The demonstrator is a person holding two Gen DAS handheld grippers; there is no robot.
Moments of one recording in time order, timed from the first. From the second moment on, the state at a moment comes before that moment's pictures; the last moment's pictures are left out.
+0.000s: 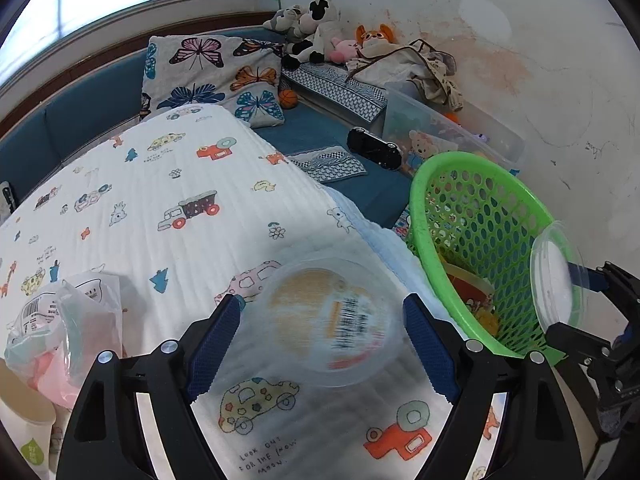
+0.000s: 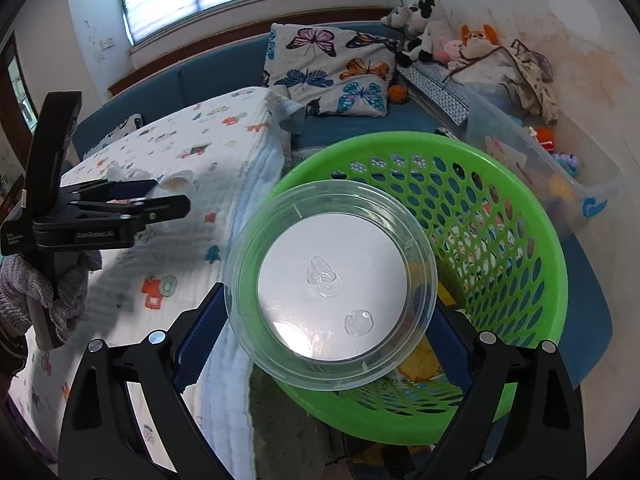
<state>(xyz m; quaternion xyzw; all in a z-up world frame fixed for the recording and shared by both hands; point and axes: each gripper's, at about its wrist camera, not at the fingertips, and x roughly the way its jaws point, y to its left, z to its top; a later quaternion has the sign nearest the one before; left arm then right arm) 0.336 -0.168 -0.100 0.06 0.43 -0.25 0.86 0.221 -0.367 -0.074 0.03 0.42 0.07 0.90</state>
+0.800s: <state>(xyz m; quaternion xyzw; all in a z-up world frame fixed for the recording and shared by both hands) 0.329 -0.177 -0.097 0.07 0.42 -0.26 0.87 0.226 -0.401 -0.087 0.06 0.44 0.04 0.90</state>
